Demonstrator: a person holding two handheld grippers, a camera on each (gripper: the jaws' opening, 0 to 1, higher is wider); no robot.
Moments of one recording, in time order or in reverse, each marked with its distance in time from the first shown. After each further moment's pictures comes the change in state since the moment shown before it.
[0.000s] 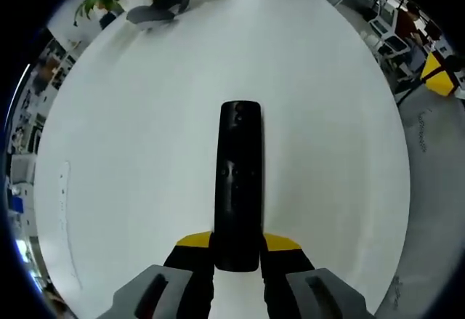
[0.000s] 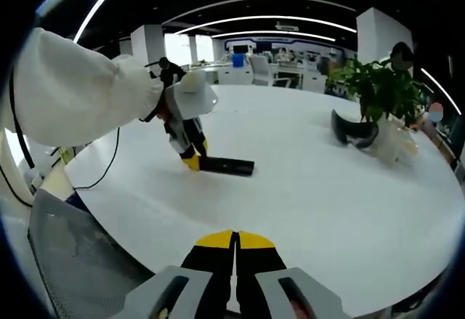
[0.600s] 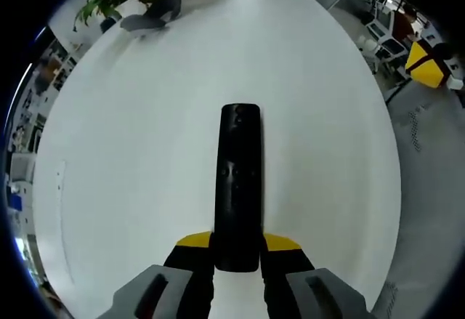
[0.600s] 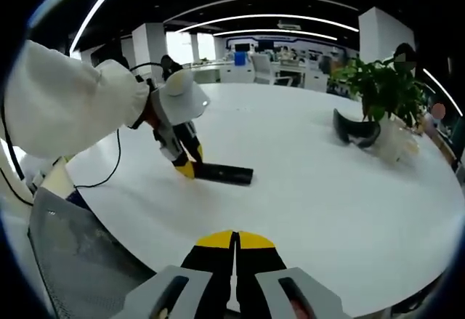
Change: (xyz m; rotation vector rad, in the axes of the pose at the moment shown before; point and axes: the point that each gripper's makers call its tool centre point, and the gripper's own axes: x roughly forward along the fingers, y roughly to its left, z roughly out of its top) left arm 0.000 -0.032 -0.001 -0.006 -0.036 -0.001; right arm 0.001 0.001 -0.001 -0.004 0.008 0.009
